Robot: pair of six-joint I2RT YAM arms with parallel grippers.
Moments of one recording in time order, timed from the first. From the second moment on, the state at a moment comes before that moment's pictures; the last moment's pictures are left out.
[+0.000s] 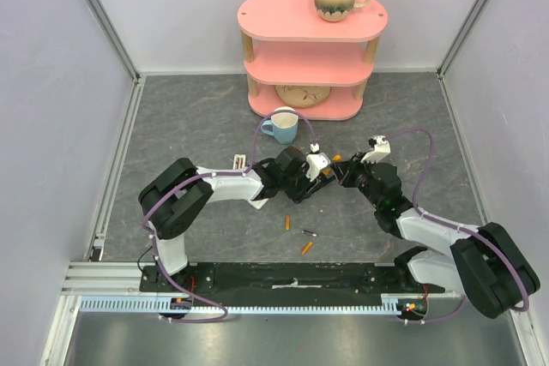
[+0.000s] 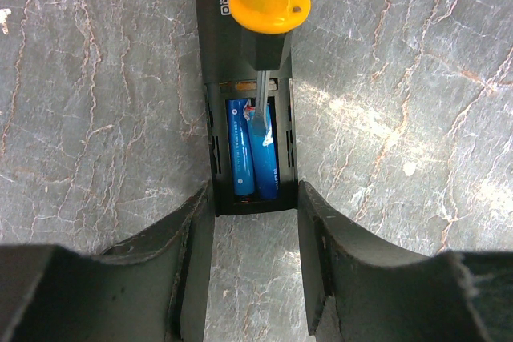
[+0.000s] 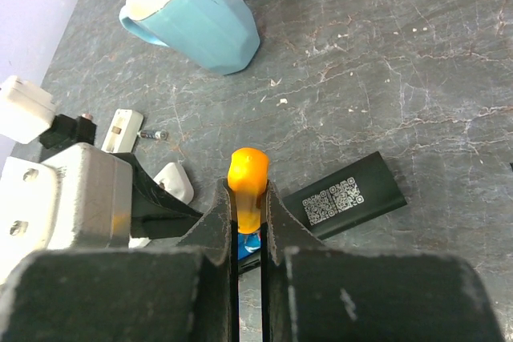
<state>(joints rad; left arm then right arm) -0.89 1.84 1.00 0.04 0.12 0.09 0.46 1.18 0.27 0.67 0.01 0.58</state>
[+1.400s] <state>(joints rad) -0.89 1.84 1.01 0.03 0.12 0.09 0.48 1.13 0.27 0.70 -0.02 0.66</state>
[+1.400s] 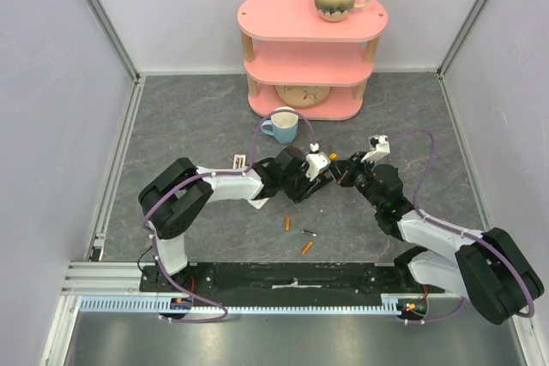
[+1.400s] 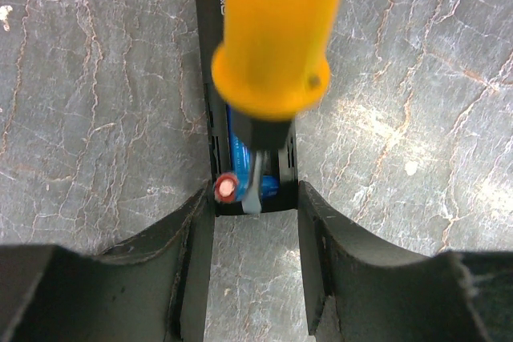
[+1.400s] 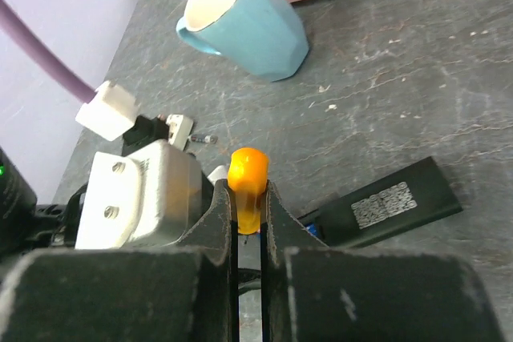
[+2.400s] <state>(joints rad) -0.65 1.64 0.77 0.24 0.46 -0.11 0.52 1.25 0.35 0.64 0.05 0.60</state>
